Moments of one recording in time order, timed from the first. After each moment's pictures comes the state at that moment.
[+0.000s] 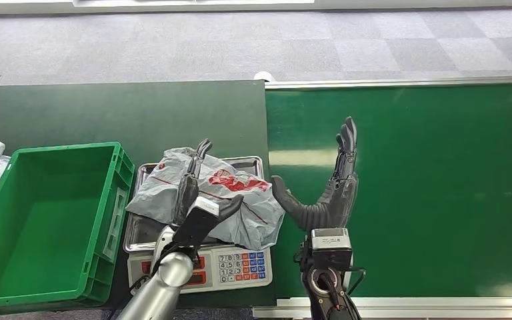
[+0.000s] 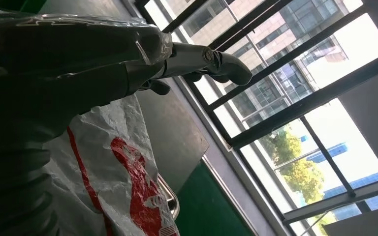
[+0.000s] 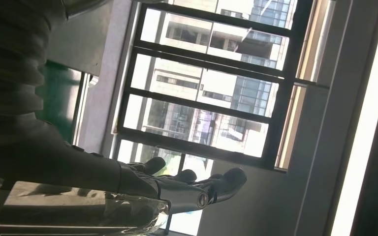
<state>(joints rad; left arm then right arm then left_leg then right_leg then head) -0.31 -0.24 -0.29 -1.15 -0.50 0.36 -0.38 -0.20 0.23 0.46 -1.35 0.38 -0.52 -0.68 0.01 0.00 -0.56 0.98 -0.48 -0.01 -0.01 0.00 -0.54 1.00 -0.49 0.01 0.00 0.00</state>
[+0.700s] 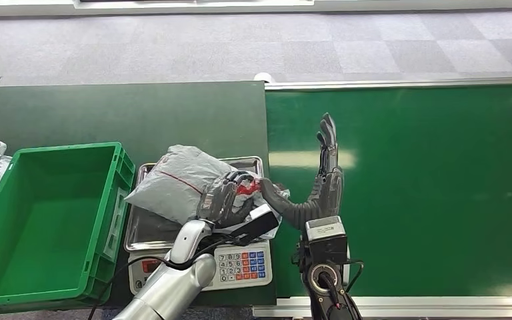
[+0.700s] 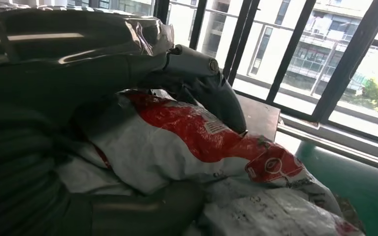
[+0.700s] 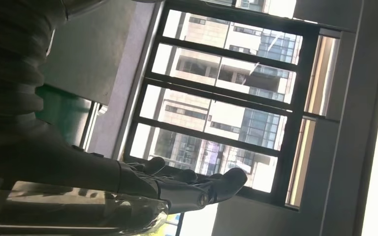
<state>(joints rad) -0.46 -0.25 -0.39 -0.83 -1.07 0.33 0.05 -0.20 0.23 0.45 -1.35 0.39 -0.38 -0.60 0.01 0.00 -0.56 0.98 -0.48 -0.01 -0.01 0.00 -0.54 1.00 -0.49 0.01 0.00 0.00</state>
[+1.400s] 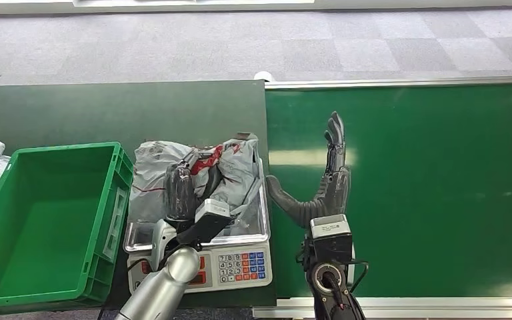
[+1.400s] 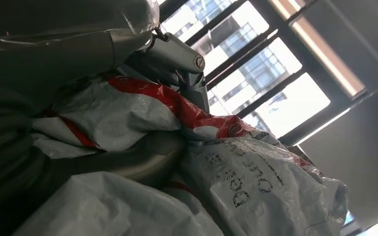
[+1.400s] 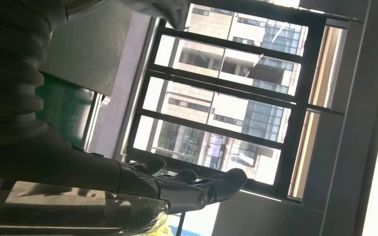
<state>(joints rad) -0.32 -0.25 -0.32 -1.21 -0.64 0.65 -0.43 -0.20 0.23 0.43 -1.37 0.41 -0.40 -0.59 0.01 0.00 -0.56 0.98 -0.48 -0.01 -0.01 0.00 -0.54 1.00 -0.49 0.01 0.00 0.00</state>
